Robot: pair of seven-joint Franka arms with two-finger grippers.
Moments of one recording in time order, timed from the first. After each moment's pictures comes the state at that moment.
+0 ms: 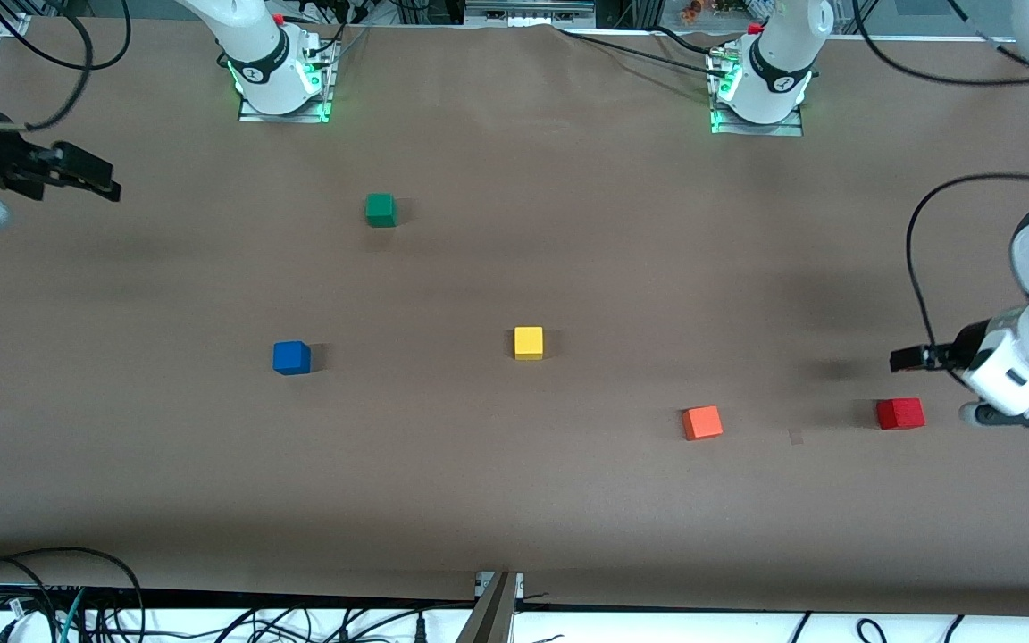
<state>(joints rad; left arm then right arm) 0.17 0.52 -0.06 -1.47 0.07 1.89 0.04 0.21 0.07 -0.18 -1.52 0.04 1.42 0.04</state>
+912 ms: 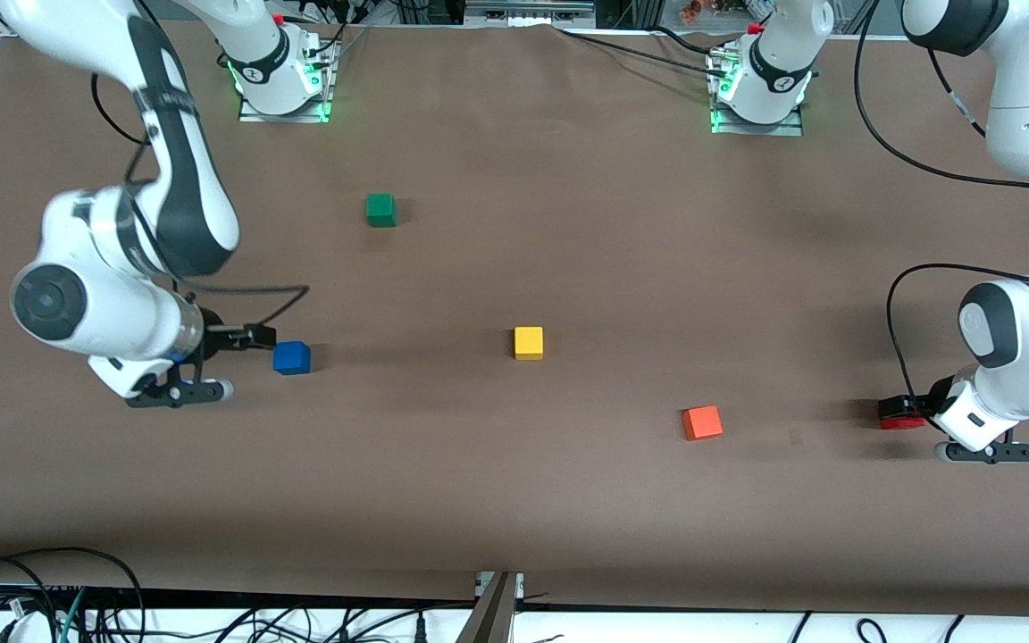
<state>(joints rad) 0.27 0.78 -0.06 -1.47 0.07 2.26 0.16 0.30 0.53 -0.17 -1.52 0.12 1.90 0.02</state>
